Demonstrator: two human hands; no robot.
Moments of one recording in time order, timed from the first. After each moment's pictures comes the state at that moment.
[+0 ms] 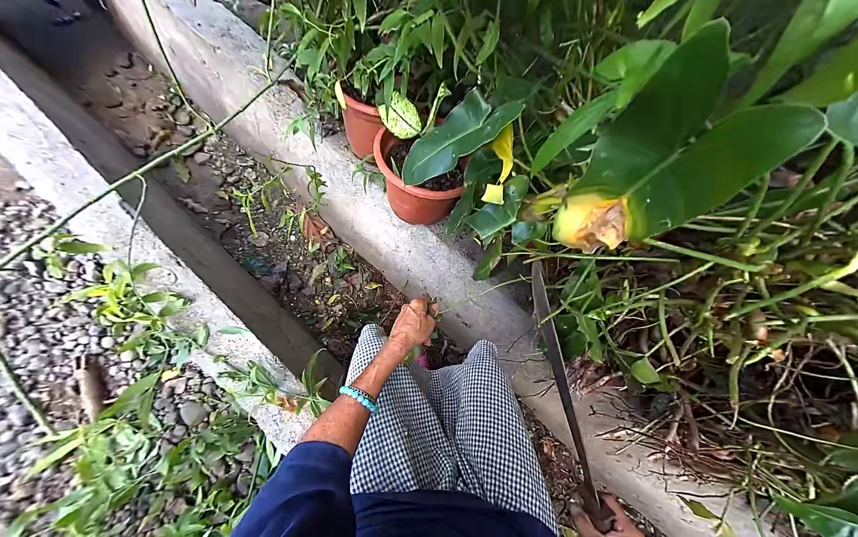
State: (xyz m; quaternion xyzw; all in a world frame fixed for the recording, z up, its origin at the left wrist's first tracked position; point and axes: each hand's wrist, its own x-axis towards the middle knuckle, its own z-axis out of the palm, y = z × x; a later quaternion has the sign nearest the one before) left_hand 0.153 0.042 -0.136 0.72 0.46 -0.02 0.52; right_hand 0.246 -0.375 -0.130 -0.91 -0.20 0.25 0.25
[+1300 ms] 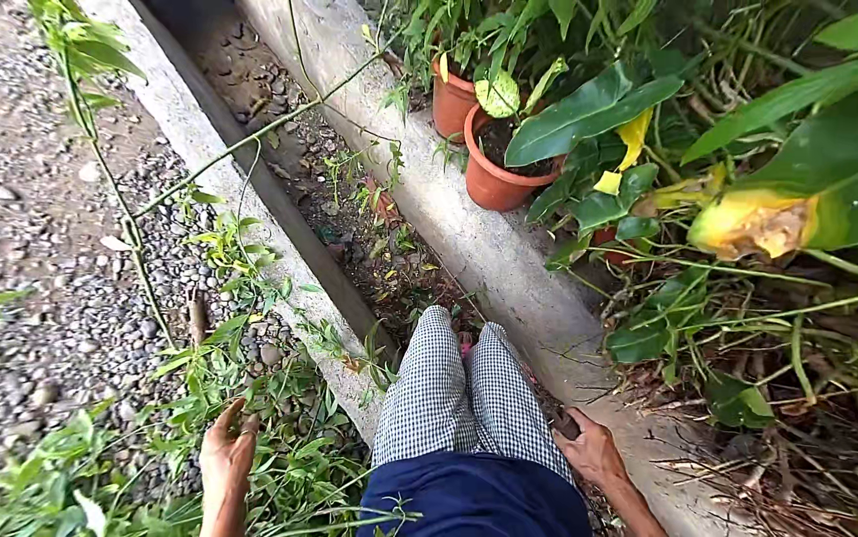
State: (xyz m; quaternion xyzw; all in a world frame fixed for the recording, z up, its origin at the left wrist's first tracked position) left_hand -0.215 -0.074 -0.143 0.45 0.79 0.24 0.33; right_hand 0.266 -0.229 -0.149 -0.83 -0.42 0.34 0.13
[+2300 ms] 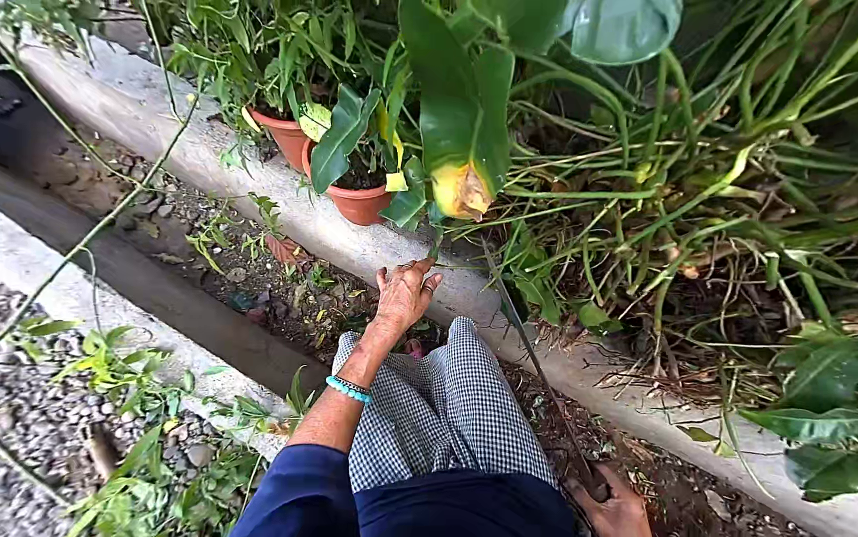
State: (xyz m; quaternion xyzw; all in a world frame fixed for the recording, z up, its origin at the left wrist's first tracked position) left_hand 0.199 0.029 -0.090 0.90 0.30 0.06 0.32; right_hand 0.230 -0.392 -0.124 -0.91 -0.18 0.24 0.30
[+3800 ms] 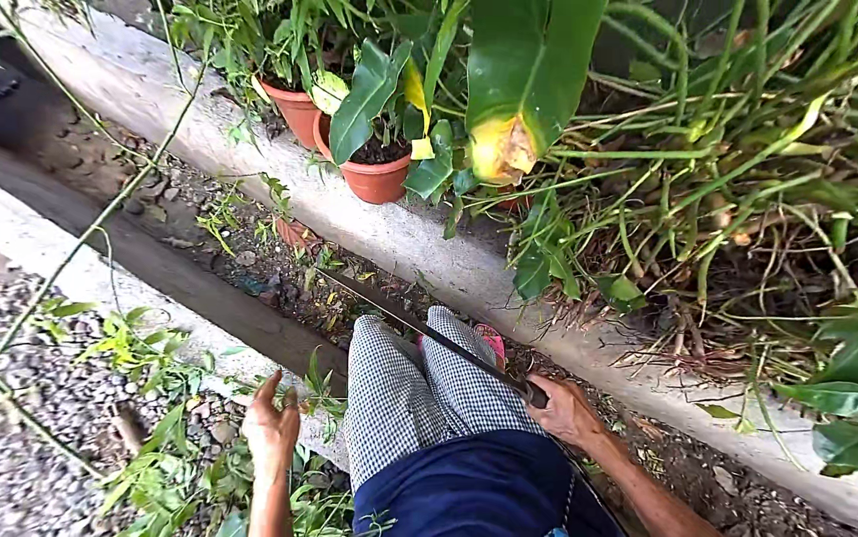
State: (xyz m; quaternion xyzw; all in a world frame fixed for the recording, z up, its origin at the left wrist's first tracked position) left_hand -0.074 -0.015 -0.128 0.70 0.61 0.18 0.33; right_hand 0.265 -0.273 -0.123 -0.83 -0.42 0.34 0.16
